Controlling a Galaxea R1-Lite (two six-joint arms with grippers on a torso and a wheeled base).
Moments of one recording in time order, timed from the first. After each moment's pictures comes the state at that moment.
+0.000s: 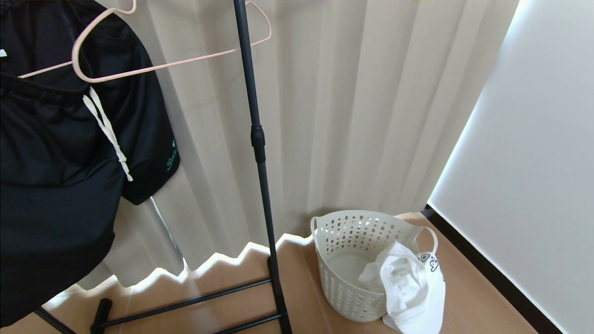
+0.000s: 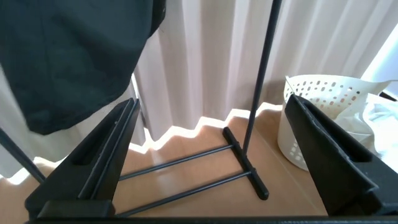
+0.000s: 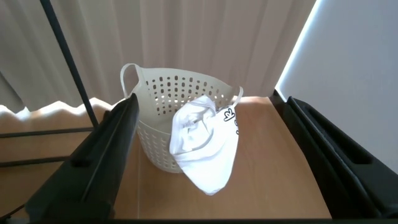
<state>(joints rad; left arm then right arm) 0.01 0.00 0.00 -0.02 -0.04 0.03 0.01 0.00 -0.02 0.05 0.07 -0.04</state>
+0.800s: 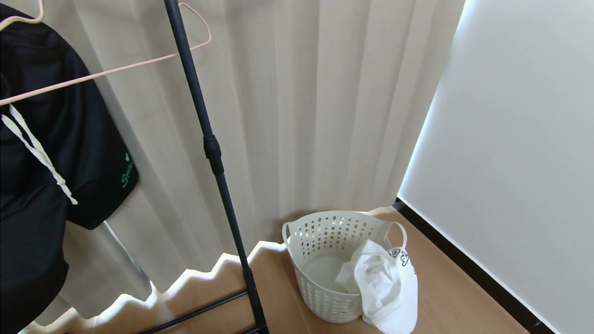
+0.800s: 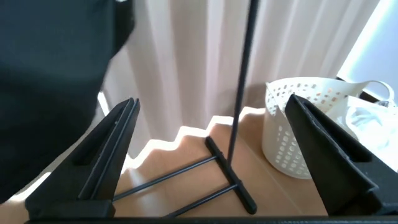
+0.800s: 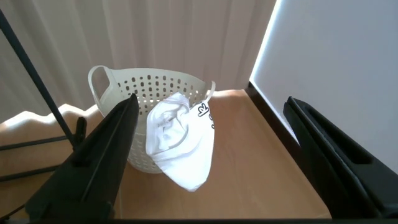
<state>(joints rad) 0.01 0.00 0.00 -0.02 -0.04 0.03 0.01 0.00 -0.02 0.05 0.07 -0.04</state>
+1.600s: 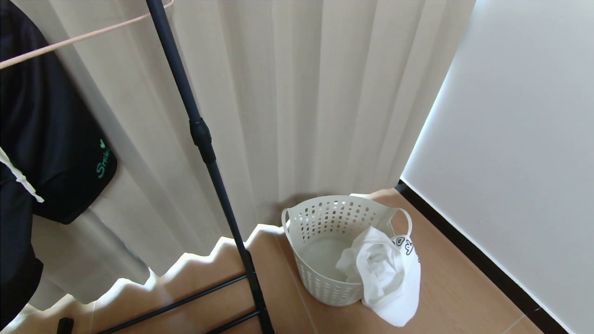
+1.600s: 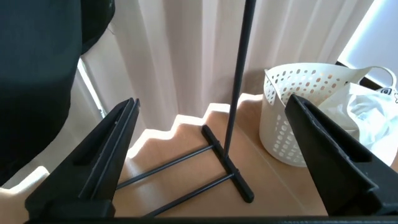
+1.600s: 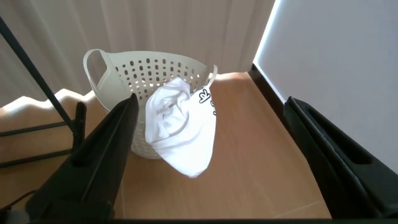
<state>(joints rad) 0.01 0.00 0.00 -0.02 -0.04 0.03 0.01 0.00 -0.02 0.05 0.07 -0.04</state>
